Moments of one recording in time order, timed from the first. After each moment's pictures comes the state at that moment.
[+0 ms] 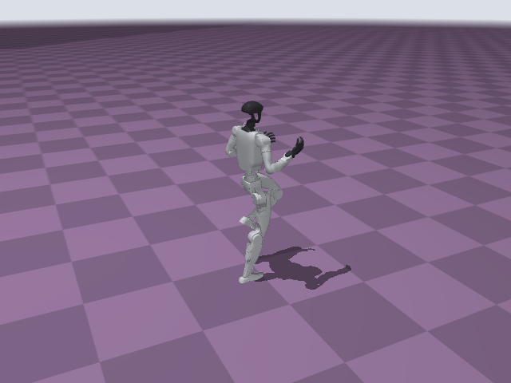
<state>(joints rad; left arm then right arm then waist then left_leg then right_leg) 0.18 0.39 -0.29 -0.27 -0.43 -0.47 0.19 0.04 -0.49 0.18 -0.29 0.63 -0.43 -0.21 0.16 -0.04 0.17 -0.86 0.11 0.18 2.09 -0.41 0.00 0.26 -0.14 0.05 0.19 -0.47 -0.11</state>
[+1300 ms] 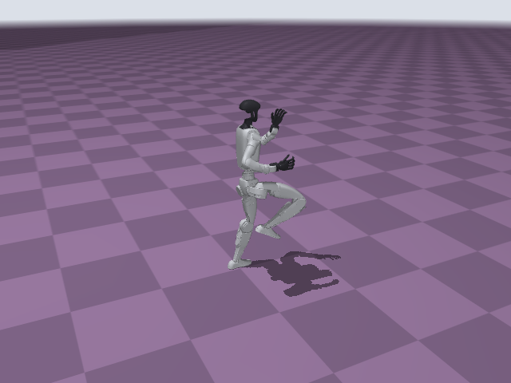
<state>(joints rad) -0.65 0.36 -0.29 -0.26 0.06 -0.44 0.48 0.53 -0.56 0.09 -0.30 0.61 -0.45 -0.09 -0.14 0.10 0.09 -0.07 0.18 0.01 0.39 -0.27 -0.03 -1.18 -0.21 -0.22 2.19 -0.52 -0.13</state>
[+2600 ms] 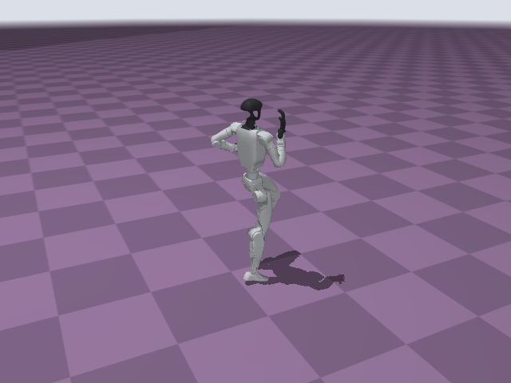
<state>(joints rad) 0.78 0.76 -0.22 -0.47 -0.68 -0.45 0.01 -0.24 -0.41 0.15 -0.90 0.67 -0.48 -0.20 0.25 -0.06 0.08 -0.78 0.16 0.27 1.58 -0.16 0.10 0.19 -0.16 -0.07 0.04 0.14 -0.05</state>
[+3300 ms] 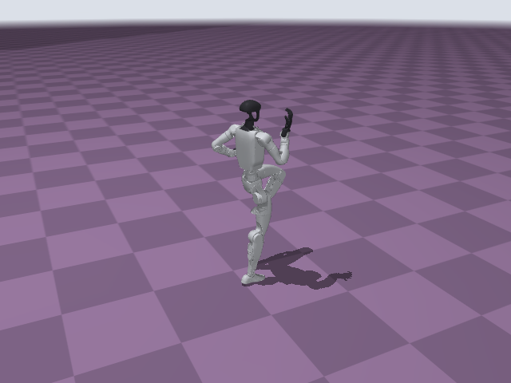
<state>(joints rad) 0.71 0.64 -0.19 -0.29 -0.69 -0.51 0.10 -0.45 -0.42 0.14 -0.59 0.58 -0.56 -0.40 0.21 -0.08 0.15 -1.27 0.21 0.15 2.18 -0.28 0.13 0.27 -0.11 0.12 0.07 -0.04 0.00</state>
